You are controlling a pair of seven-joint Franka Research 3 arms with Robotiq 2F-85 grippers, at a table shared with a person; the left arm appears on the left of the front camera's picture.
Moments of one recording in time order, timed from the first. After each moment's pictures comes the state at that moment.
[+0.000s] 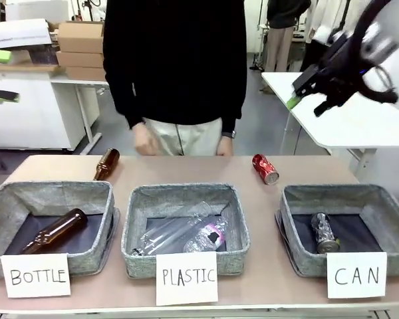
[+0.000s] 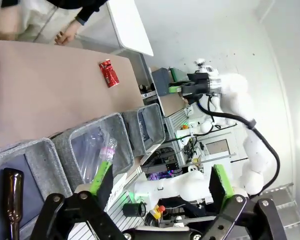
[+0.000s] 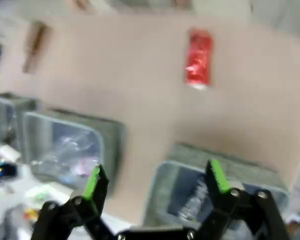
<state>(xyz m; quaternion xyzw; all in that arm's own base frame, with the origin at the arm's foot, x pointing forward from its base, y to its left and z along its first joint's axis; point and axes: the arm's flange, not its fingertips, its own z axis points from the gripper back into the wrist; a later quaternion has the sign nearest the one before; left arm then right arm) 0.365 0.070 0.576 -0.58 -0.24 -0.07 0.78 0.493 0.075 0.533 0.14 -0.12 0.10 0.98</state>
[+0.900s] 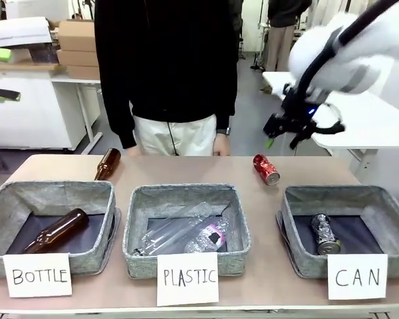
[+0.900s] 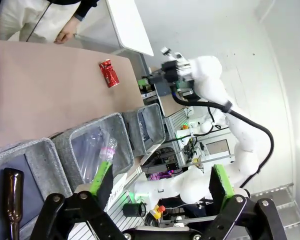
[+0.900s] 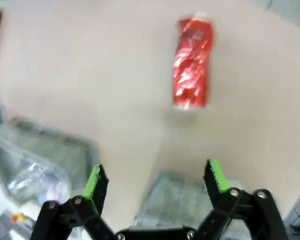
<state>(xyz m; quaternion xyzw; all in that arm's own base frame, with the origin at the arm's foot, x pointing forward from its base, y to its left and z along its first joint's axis) 0.365 0.070 0.576 -0.58 -0.25 -0.07 0.78 0.585 0.115 0.438 0.11 -0.06 0.11 0.99</state>
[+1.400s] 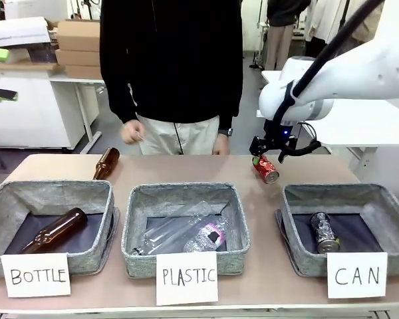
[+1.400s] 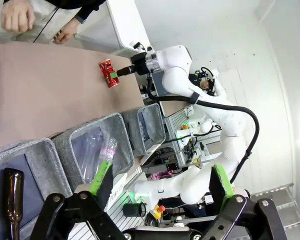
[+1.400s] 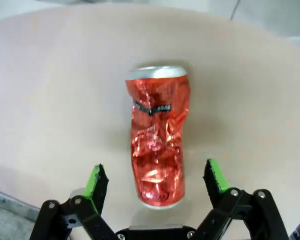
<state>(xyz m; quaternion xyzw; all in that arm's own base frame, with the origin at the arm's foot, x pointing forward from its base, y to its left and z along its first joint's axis) 0.365 0.070 0.576 -0.58 -0.25 -0.07 0.78 0.652 0.135 0.338 0.04 -0.04 0.07 1.00</state>
